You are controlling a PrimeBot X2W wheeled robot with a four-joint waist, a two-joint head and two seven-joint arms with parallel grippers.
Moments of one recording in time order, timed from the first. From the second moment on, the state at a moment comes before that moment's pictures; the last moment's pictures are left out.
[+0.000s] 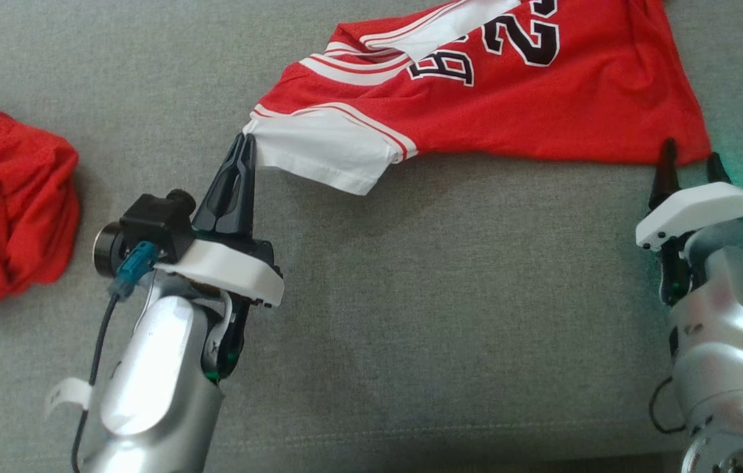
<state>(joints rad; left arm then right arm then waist) -0.40 0.04 -0.28 0.32 -0.21 -0.03 -0.25 -0.76 -0.05 -0.50 1.06 -0.10 0.12 -0.17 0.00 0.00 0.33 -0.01</state>
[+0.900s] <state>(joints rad) -0.43 0.03 -0.14 0.19 -0.30 -0.06 -0.25 -0.79 -0.06 -0.03 0.70 0.39 0.12 -0.18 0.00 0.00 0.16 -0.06</state>
